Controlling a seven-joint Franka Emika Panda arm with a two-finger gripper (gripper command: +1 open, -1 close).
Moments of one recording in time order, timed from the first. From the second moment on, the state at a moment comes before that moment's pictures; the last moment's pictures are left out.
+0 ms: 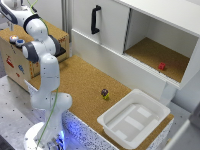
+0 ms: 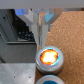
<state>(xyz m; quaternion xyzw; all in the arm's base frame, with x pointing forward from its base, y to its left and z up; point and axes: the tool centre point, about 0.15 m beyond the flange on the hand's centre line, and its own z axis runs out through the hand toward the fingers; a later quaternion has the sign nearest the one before) 0.144 0.590 0.520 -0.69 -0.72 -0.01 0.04</state>
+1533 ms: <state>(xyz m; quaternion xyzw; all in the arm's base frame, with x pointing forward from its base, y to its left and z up) 0.165 0.593 0.462 -0.70 -0.71 0.01 0.03</state>
